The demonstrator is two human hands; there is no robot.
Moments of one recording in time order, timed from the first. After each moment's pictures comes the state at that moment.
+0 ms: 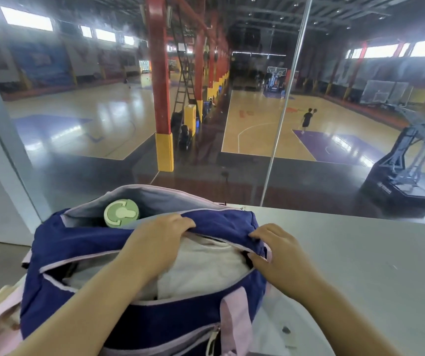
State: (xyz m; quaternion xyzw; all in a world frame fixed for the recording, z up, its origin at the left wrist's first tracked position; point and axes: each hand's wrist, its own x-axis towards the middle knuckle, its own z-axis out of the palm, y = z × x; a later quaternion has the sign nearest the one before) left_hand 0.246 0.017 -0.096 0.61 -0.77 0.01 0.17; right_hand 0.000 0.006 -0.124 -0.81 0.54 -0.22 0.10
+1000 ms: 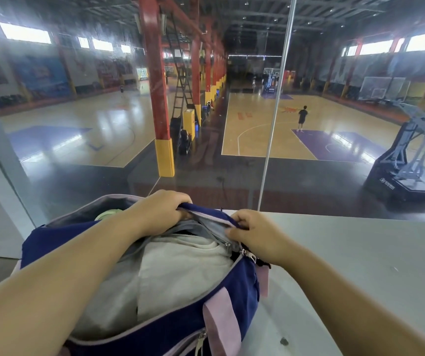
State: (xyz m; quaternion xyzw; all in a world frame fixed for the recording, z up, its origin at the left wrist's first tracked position) left_hand 0.241 -0.045 -0.046 0.58 -0.79 -0.15 0.12; right_hand 0.022 -0.039 -0.089 -0.75 0.51 -0.25 0.34
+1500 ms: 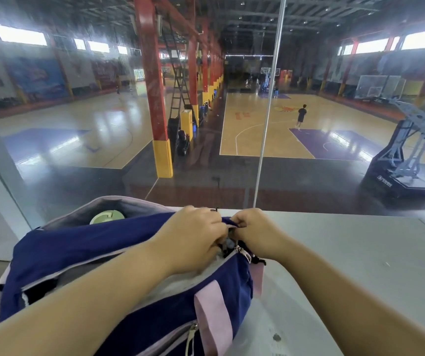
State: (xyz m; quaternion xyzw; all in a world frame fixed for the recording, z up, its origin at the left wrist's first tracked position) left_hand 0.183 -0.008 -0.067 0.36 -0.91 0.15 0.15; right_hand 0.011 -0.042 -0.088 -0.74 0.54 -0.25 0.31
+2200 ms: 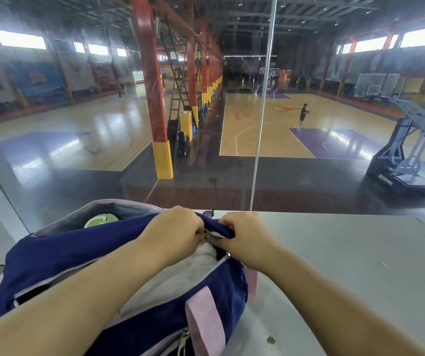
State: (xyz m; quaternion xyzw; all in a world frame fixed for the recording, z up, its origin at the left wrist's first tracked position) left_hand 0.180 -0.017 -0.065 0.57 -0.82 0.04 0.10; right_hand 0.014 -0.030 -0.086 -0.81 0.52 -0.23 0.15
